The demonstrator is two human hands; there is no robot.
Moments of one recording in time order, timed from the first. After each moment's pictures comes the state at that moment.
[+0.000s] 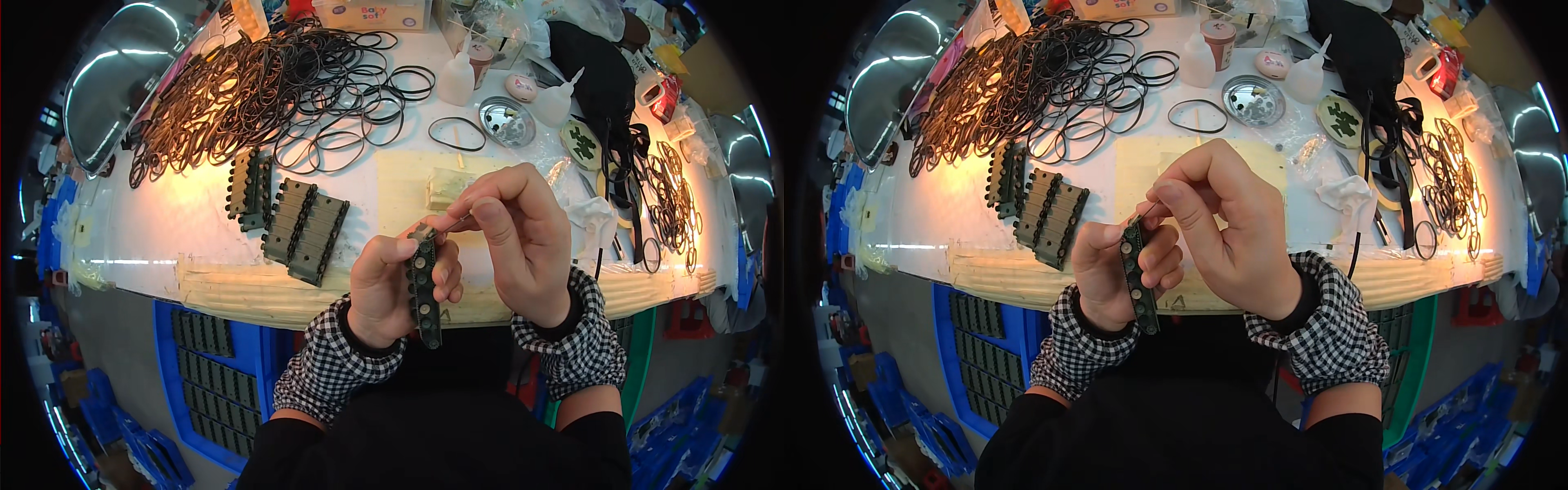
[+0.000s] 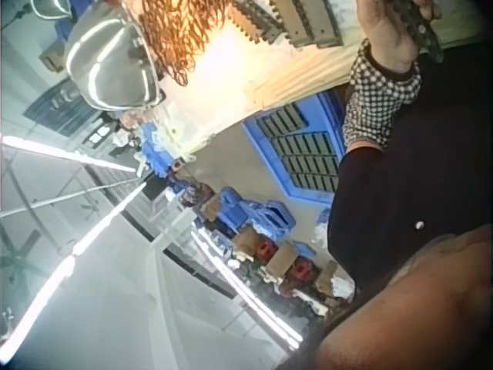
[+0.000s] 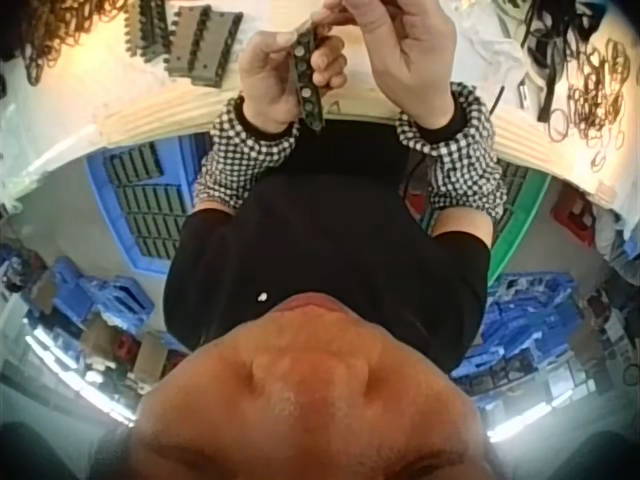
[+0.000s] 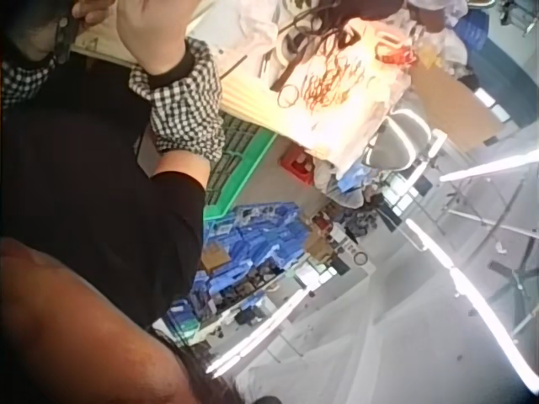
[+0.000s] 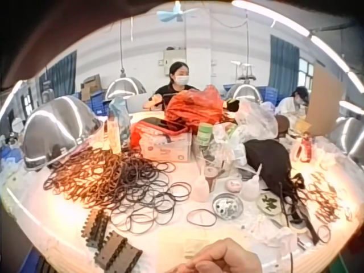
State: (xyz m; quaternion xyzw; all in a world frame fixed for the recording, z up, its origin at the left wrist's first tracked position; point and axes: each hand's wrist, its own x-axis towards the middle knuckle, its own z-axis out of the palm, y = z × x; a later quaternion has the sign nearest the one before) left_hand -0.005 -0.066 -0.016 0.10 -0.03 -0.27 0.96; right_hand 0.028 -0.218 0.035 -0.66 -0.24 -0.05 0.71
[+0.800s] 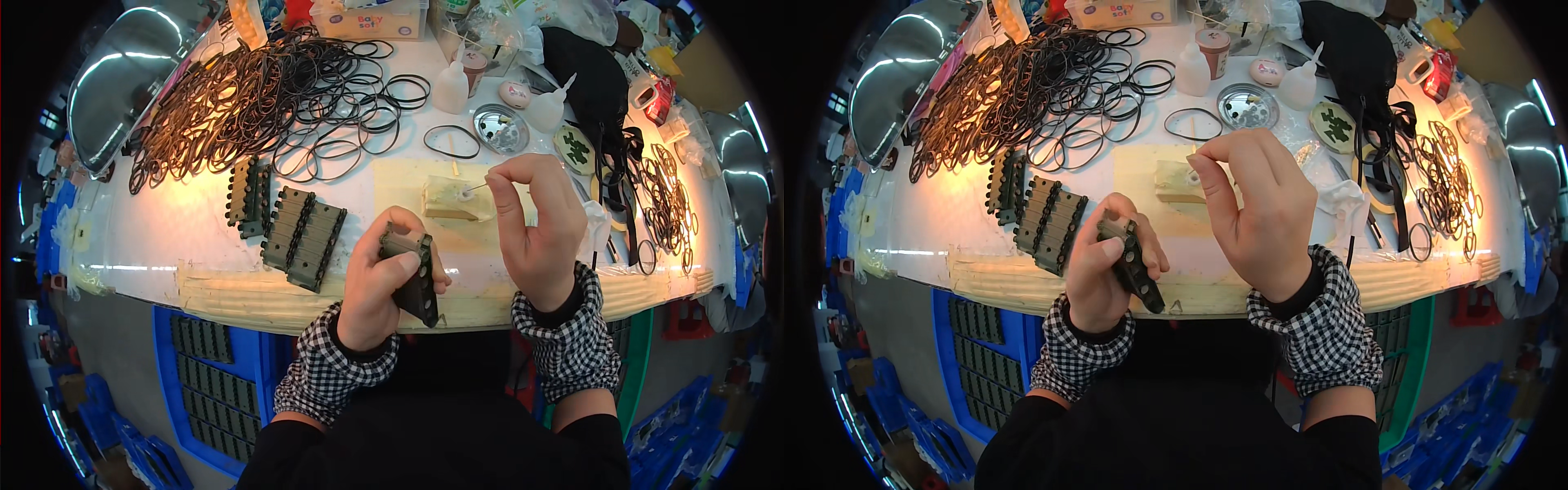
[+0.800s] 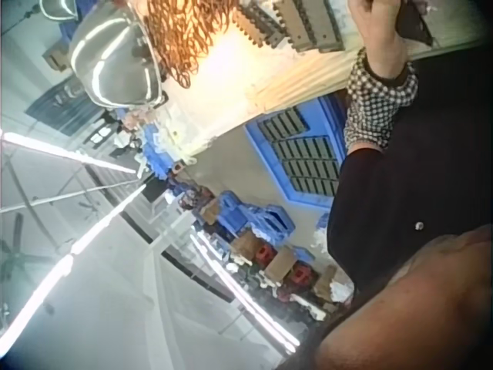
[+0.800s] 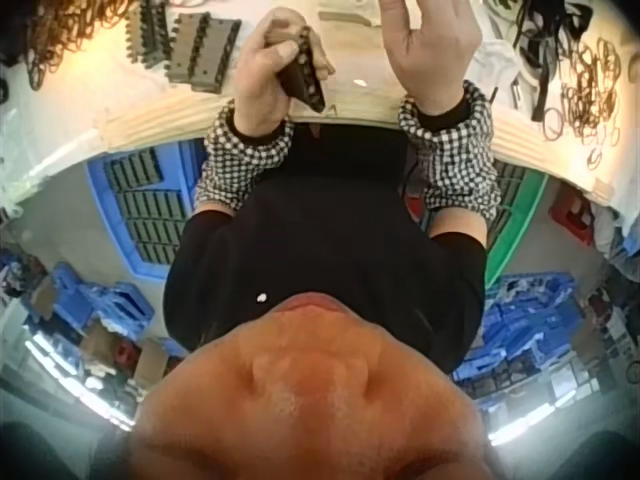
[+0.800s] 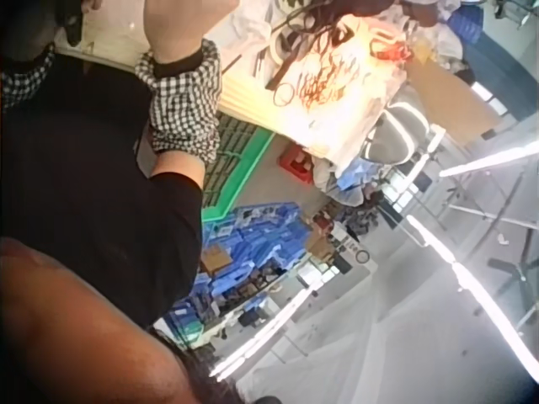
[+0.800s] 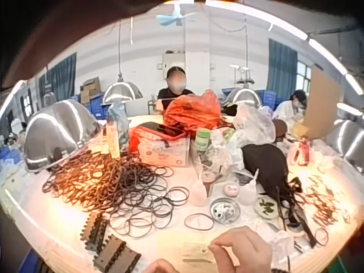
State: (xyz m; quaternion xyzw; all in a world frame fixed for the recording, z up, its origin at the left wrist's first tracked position) left_hand -0.006 -0.062 0.006 0.44 -0.03 -0.10 0.89; right_hand 0.051 -0.236 0.040 -0.82 -0.27 -0.33 0.38
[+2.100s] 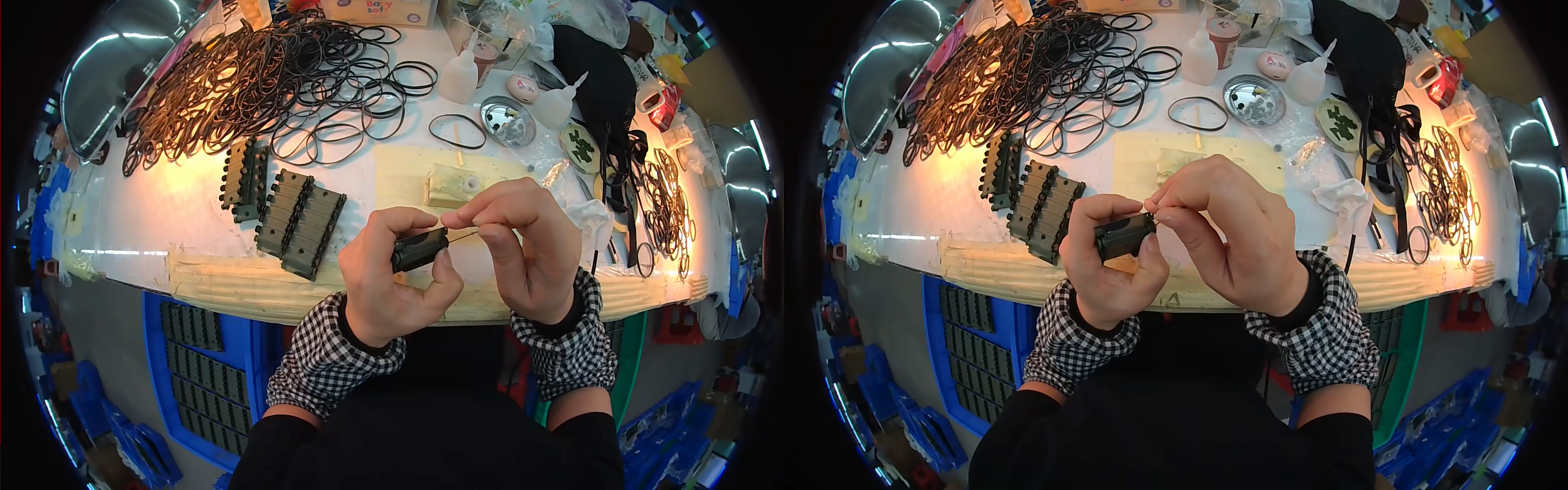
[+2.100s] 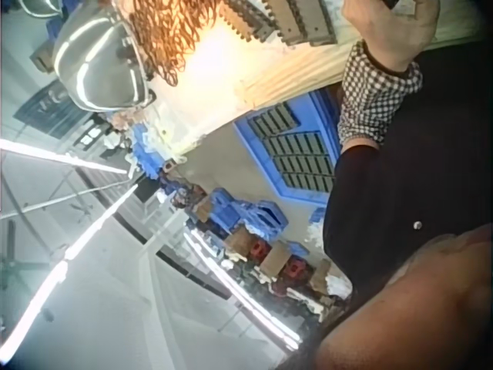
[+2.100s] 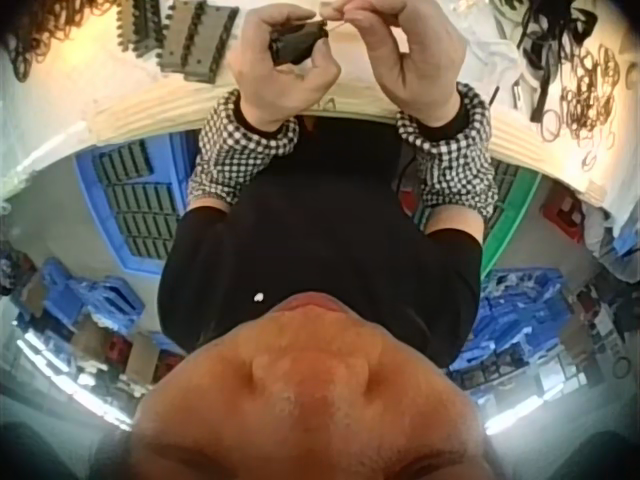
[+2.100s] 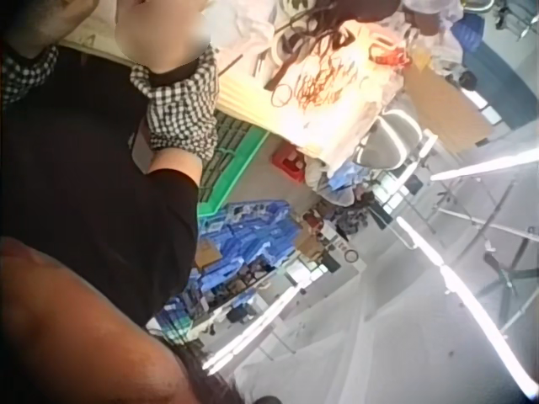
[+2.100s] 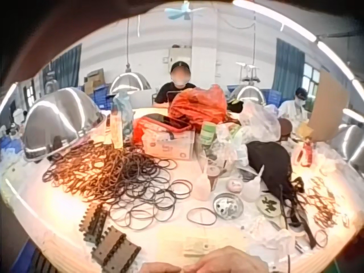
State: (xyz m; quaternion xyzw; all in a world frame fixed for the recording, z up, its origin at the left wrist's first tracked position) left_hand -0.007 -0.070 -0.003 0.77 -0.13 0.27 0.56; right_hand 0.035 -0.232 0.044 -0.74 -0.39 -0.19 0.51
